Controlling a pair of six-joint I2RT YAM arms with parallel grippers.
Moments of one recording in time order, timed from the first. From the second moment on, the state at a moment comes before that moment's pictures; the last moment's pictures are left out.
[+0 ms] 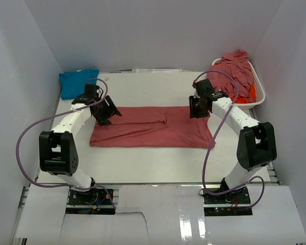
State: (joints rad) left arm -0.10 1.58 1.16 -0.61 0.25 -0.67; right arm 0.38 1.68 1.31 -0.65 0.03 0.21
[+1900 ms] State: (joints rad) left arm 0.20 1.65 1.21 -0.70 0.06 -0.40; right arm 0.04 1.83 1.17 -0.53 -0.33 0.22
